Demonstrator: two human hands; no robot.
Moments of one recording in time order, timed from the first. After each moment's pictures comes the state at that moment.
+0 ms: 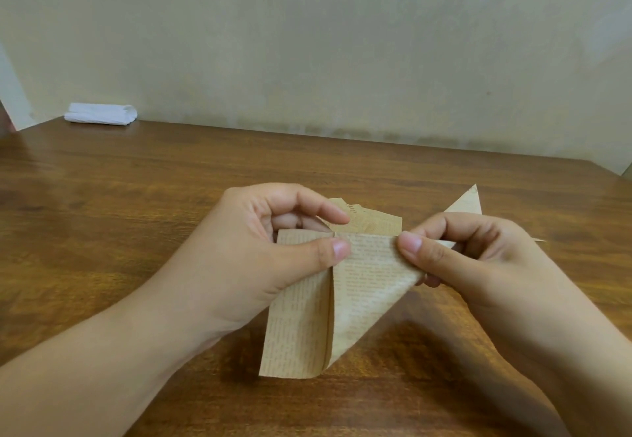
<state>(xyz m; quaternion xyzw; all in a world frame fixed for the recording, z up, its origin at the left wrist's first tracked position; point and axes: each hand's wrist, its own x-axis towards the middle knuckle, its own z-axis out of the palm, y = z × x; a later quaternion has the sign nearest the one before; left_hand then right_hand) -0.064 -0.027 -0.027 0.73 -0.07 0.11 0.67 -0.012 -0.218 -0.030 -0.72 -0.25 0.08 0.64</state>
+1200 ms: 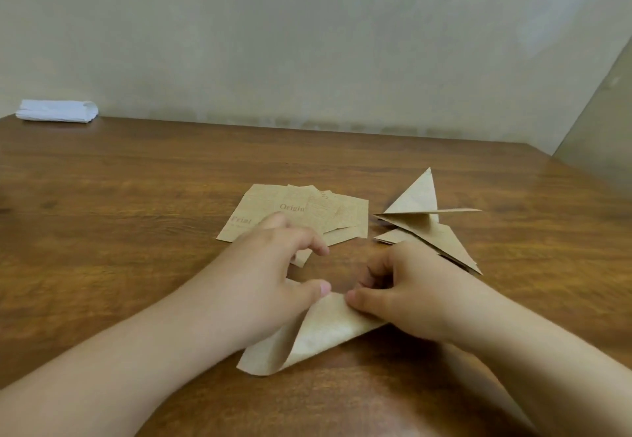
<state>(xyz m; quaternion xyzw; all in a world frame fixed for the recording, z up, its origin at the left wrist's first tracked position) -0.073 -0.040 -0.044 0.95 -0.07 0.05 0.31 -0.038 -0.208 -0.033 -0.95 -0.16 0.13 0.22</state>
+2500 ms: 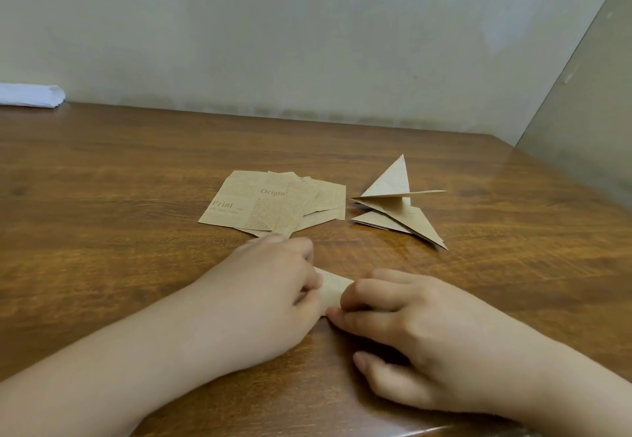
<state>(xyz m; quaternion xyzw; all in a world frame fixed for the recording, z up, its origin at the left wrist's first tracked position) -0.085 -0.052 -0.059 0.96 -0.21 0.07 0.15 -0.078 -0.253 -0.052 -0.86 -0.51 -0.02 0.03</state>
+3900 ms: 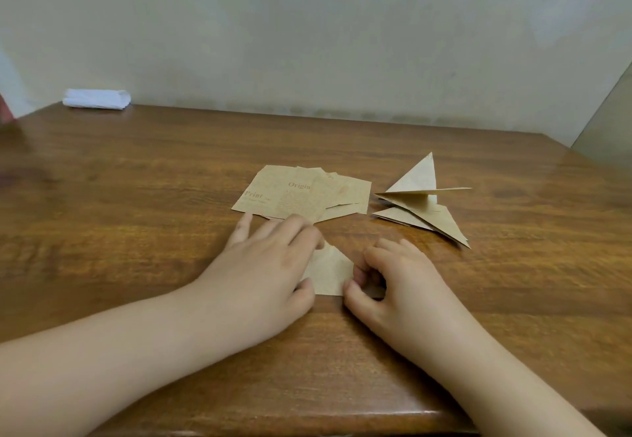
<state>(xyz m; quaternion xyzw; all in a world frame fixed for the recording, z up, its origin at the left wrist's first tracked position) -0.102 -0.049 -0.066 0.99 -0.10 0.08 0.08 -0.062 -0.226 -0.082 -0.92 -0.30 -0.10 0.21</state>
